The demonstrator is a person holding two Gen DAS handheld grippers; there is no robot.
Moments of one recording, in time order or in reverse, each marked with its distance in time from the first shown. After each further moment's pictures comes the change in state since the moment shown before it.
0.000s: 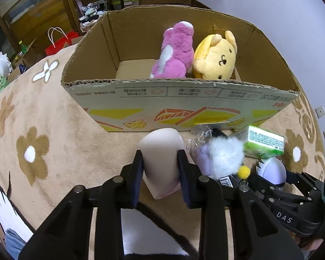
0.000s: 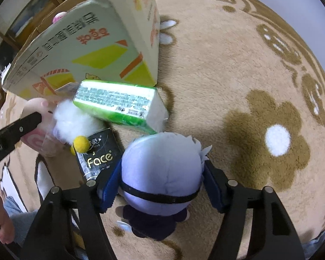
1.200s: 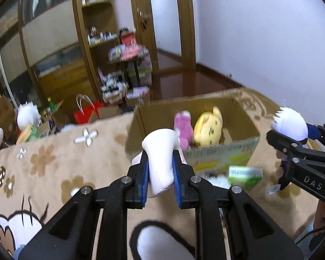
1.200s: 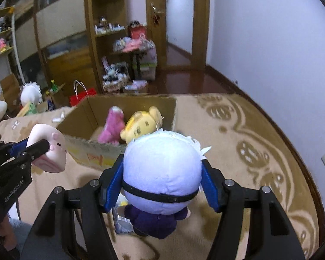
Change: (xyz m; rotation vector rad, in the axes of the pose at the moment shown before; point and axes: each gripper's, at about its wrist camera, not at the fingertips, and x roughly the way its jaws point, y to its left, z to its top) left arm -0.125 -0.013 -0.026 0.070 -0.521 0.141; right arm -0.157 0.058 -0.001 -0.255 -0.610 -0.053
